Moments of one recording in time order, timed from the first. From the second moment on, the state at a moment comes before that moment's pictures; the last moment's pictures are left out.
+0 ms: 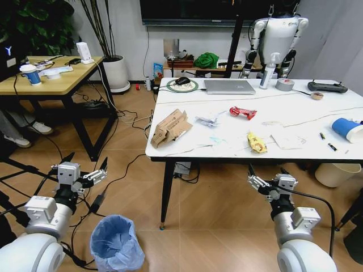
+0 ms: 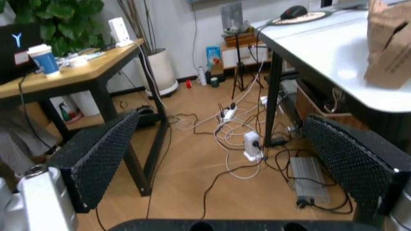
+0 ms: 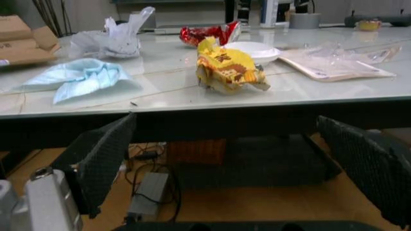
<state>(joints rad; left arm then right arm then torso) 1.60 -1.21 -0.84 -2.36 -0.25 0.37 0.04 -1.59 1.44 0.59 2.27 0.17 -0.23 0.12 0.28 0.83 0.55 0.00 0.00</state>
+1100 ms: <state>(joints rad) 1.57 -1.20 -0.82 -2.33 -0.25 0.38 0.05 -1.57 1.46 0.57 2.23 0.17 -0.22 0.11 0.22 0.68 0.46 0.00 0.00</state>
